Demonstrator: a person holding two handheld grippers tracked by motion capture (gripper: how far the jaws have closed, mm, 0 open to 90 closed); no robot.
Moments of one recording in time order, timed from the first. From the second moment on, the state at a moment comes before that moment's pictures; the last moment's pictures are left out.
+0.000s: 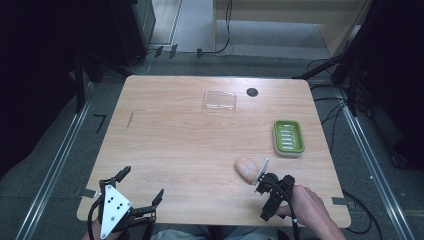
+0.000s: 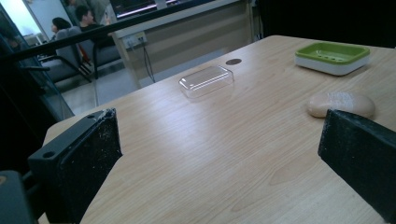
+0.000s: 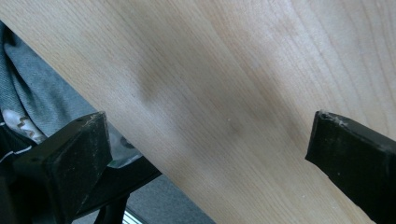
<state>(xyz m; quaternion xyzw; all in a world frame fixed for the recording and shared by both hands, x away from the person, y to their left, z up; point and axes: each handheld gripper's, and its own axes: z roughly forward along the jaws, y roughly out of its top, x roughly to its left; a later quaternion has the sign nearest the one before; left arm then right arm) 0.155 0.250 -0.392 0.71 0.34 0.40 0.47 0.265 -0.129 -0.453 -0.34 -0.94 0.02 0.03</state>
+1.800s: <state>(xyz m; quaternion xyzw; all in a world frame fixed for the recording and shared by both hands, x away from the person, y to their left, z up) 0.157 0.250 -0.392 0.71 0.34 0.39 0.47 0.312 -0.089 -0.421 -0.31 -0.95 0.04 0.02</state>
